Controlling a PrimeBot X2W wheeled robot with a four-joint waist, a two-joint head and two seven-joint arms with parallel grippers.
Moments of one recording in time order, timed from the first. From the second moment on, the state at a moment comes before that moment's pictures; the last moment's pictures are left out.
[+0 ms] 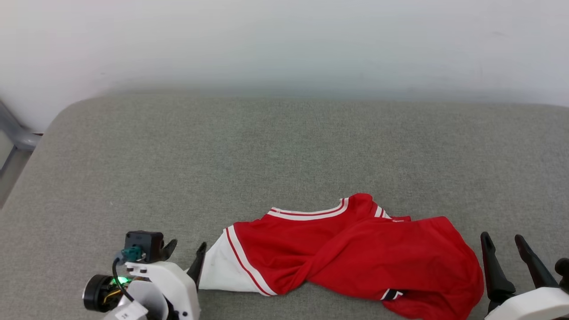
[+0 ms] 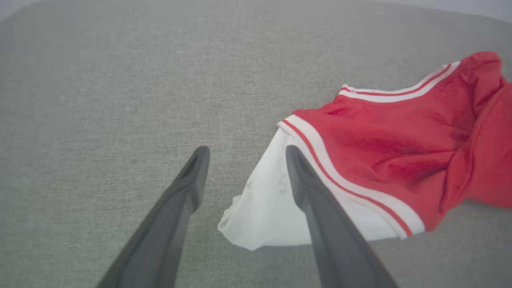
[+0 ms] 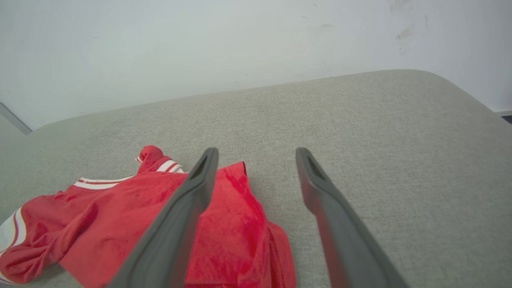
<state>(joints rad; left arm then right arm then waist) -0.24 0.54 -0.66 0.24 -0.80 0.20 0.04 0.13 -0.05 -0.18 -0.10 0.26 0.13 0.08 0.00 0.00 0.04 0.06</state>
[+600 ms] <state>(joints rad) -0.17 0.48 -0.55 0.04 -0.67 0.24 -0.26 0.14 -0.05 -0.25 0.00 0.21 0.13 0.33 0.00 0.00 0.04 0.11</state>
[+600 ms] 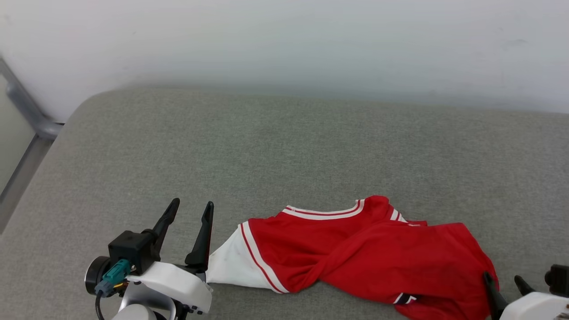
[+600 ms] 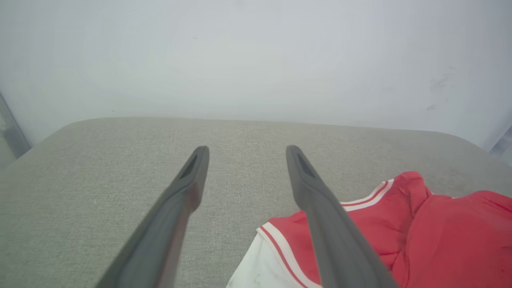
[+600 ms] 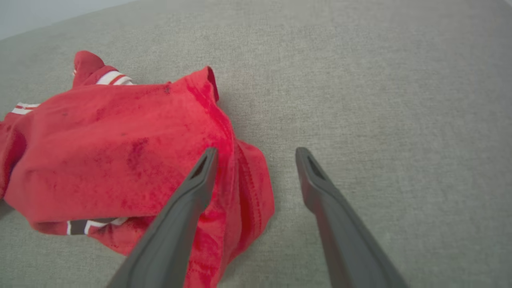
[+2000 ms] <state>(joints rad) -0.12 0.41 -0.46 0.05 -0.57 0.15 -0.23 0.01 -0.07 0.10 -0.21 0.22 0.13 0.72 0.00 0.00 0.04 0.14</state>
